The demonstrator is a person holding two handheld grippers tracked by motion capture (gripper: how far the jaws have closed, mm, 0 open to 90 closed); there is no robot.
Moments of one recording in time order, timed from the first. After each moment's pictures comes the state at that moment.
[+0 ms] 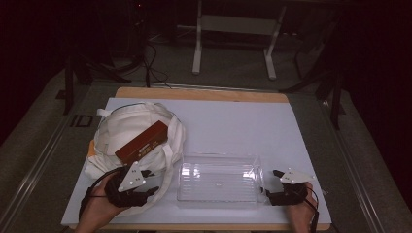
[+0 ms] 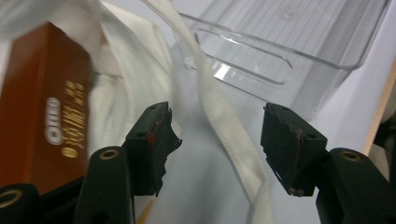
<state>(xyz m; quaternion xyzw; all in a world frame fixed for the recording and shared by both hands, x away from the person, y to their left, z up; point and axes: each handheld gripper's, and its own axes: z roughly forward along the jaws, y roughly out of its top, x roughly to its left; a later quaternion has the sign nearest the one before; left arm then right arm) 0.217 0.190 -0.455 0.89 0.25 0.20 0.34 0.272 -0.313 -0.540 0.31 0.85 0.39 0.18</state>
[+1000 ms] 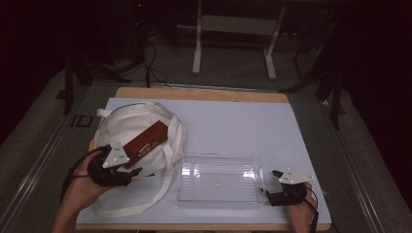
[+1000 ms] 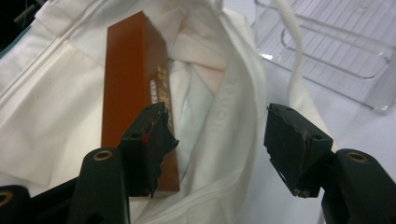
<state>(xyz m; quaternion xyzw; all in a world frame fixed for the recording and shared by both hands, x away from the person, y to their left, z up) 0.251 0.231 -0.429 0.88 0.28 0.23 0.30 0.272 -0.311 -0.540 0.30 0.85 0.38 0.18</state>
